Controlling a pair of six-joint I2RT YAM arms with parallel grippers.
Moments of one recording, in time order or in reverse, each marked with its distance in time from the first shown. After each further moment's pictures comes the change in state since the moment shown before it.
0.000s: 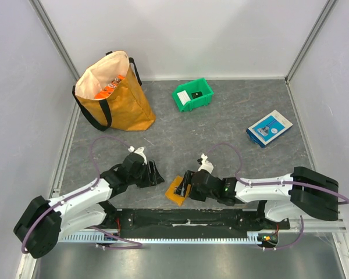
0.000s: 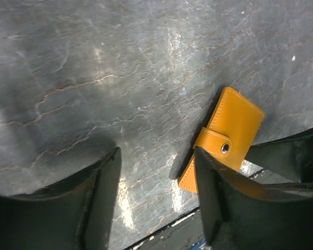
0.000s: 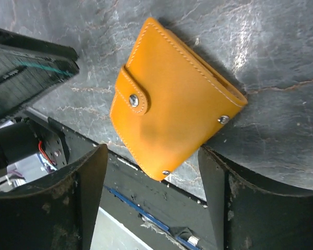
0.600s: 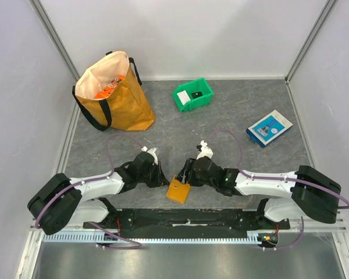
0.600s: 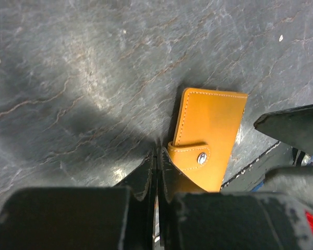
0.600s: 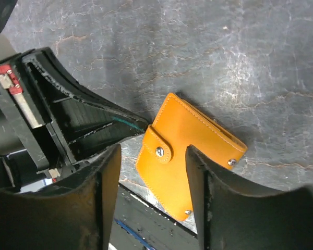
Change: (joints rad) left arm -0.073 0.262 0.013 0.262 0.111 -0.021; right arm -0.130 0.001 0.065 0.047 0.016 -0.192
